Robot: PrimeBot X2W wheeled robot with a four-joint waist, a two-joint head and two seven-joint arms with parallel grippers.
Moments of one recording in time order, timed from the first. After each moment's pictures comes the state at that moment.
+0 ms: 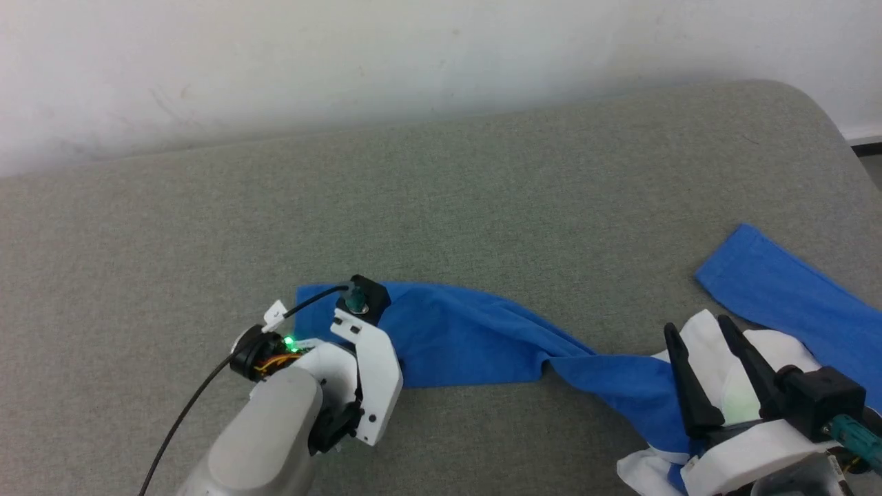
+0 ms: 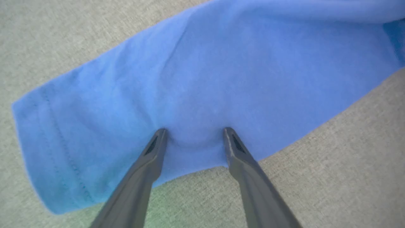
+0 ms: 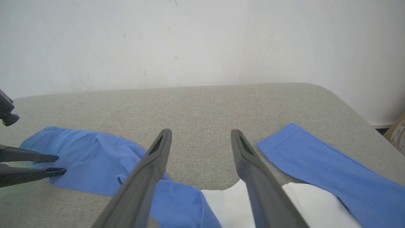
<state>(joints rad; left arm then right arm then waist) -0.45 0.20 -0.51 0.50 -0.32 -0.11 0.57 0.13 -0.07 0.02 -0.16 0.16 0.13 0.01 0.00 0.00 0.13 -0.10</state>
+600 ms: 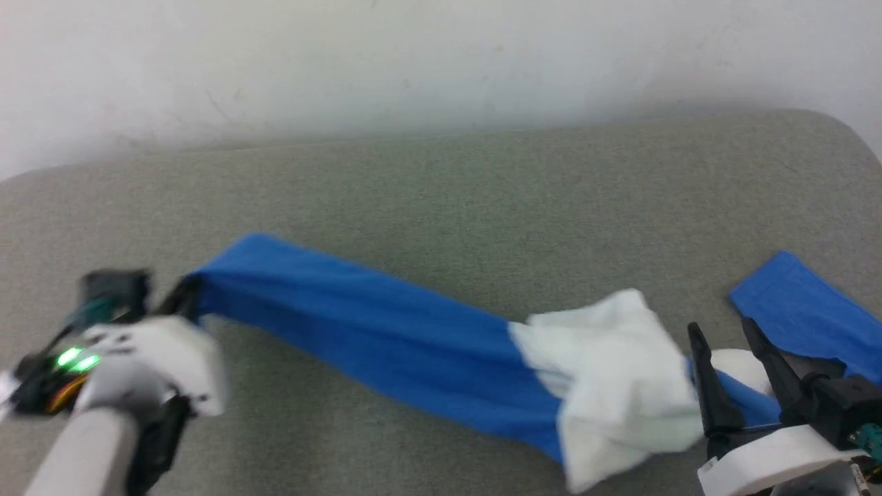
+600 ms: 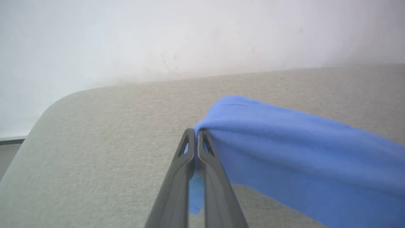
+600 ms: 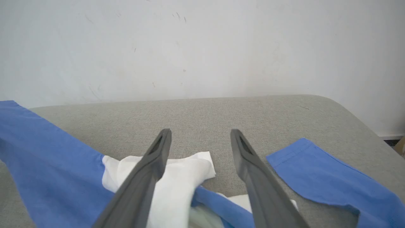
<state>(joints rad) -0.25 0.45 -0.24 0.07 -0.42 0.13 0.29 0.15 -0.06 -0.03 -0.18 0.17 0.13 0.00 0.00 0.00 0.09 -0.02</state>
